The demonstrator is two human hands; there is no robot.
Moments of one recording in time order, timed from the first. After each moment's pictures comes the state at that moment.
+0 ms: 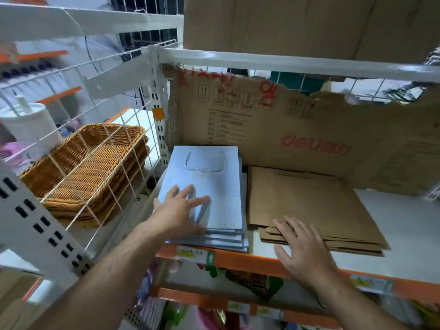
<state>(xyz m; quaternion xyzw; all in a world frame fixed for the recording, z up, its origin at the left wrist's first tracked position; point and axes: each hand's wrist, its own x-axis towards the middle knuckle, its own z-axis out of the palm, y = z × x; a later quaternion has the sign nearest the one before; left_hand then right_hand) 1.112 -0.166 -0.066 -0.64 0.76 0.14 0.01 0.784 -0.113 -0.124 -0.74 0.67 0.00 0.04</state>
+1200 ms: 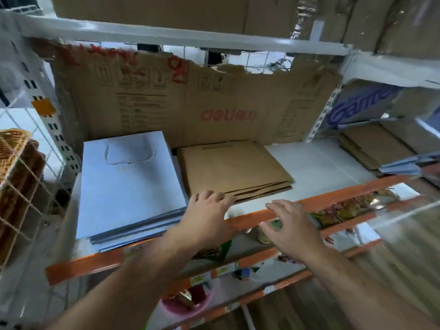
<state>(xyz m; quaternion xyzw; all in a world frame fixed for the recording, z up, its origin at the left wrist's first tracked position) 0.966 -0.106 -0.051 -0.37 0.92 0.13 -0.01 0.763 0.003 -0.079 -0.57 0.81 -0.13 0.06</state>
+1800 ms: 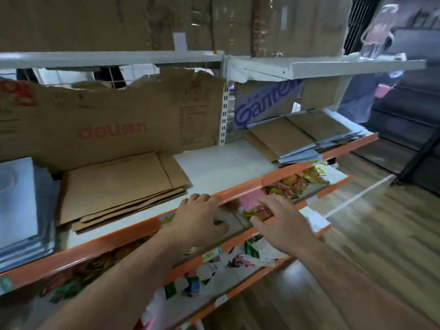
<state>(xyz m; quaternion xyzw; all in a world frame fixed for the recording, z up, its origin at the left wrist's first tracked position) 0.698 0.022 -0.034 -0.32 0.94 0.12 -0.02 0.525 0.165 -0.043 -0.51 0.83 -0.22 0.06</state>
